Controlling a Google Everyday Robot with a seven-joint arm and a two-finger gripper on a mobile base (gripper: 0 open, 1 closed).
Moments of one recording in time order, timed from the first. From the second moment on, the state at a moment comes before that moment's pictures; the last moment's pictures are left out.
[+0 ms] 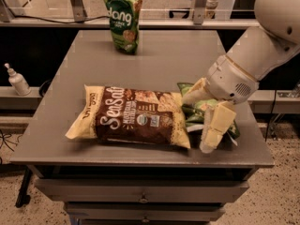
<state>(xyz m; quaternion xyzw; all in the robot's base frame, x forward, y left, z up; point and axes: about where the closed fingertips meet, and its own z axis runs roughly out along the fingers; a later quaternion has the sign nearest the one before) 0.429 -0.103 0.869 -0.69 0.67 0.24 0.14</state>
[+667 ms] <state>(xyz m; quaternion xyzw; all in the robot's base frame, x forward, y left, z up) 0.450 -0.124 0.917 -0.66 0.68 0.24 0.20</state>
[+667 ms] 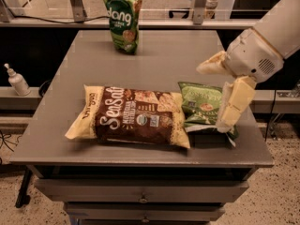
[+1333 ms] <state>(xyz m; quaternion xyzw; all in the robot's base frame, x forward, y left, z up) 0.483 -0.210 0.962 -0.62 0.70 0.23 0.29</state>
